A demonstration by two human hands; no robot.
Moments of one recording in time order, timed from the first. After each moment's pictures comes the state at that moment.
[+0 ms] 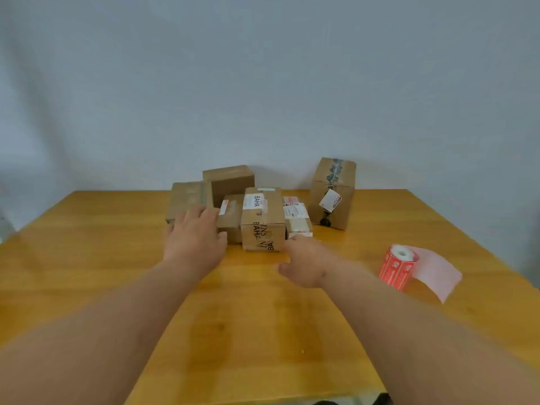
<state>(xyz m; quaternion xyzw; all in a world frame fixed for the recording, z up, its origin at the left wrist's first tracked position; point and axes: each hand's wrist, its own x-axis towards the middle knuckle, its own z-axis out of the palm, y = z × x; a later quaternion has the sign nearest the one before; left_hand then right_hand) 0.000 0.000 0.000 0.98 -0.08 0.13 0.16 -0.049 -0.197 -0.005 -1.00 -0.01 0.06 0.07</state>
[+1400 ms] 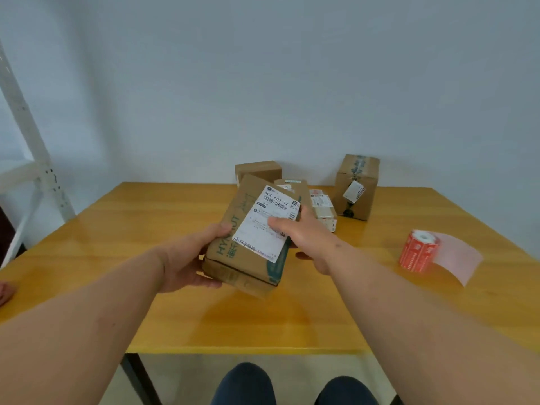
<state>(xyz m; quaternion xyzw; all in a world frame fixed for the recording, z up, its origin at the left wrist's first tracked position) -0.067 0.090 -0.007 0.73 0.01 -0.26 0.63 -0.091 -0.135 0.012 -0.79 0.06 0.04 0.61</state>
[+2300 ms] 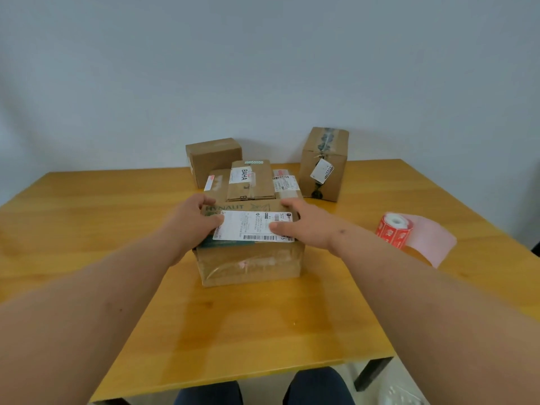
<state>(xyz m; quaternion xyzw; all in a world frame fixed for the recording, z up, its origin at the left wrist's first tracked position) 0.008 -0.010 -0.017 0.88 -0.04 -0.06 0.46 -0.053 -0.228 -0.006 -0.92 0.04 0.06 0.38</state>
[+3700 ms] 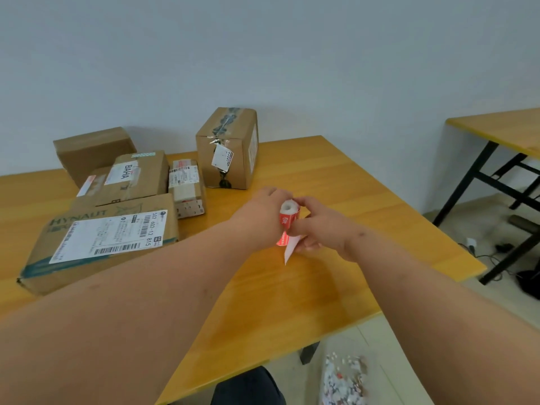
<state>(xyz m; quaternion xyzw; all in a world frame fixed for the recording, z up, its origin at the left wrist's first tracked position) -0.027 -0.288 -0.047 0.89 -0.40 -0.07 0.22 -0.123 -0.406 -0.030 -0.82 0.20 0.06 0.54</state>
